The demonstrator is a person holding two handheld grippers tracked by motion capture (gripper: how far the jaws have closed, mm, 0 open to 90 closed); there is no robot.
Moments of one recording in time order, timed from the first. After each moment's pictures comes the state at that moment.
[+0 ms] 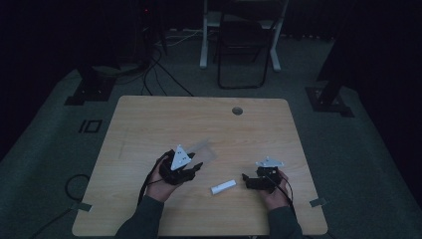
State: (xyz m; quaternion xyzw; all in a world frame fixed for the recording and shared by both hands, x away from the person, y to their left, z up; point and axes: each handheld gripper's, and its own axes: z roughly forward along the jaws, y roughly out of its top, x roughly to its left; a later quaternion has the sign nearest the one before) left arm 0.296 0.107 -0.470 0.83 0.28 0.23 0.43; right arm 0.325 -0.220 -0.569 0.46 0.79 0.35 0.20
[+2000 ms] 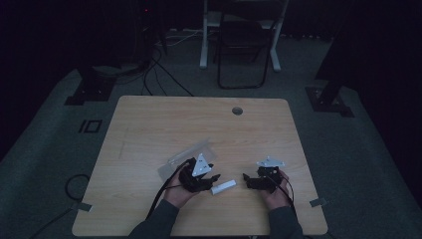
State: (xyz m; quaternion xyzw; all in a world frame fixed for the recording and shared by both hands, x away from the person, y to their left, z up) left arm 0.294 0.057 -0.500 0.86 0.24 0.17 0.42; right arm 0.326 -0.222 -0.569 0.46 0.79 0.35 0.20
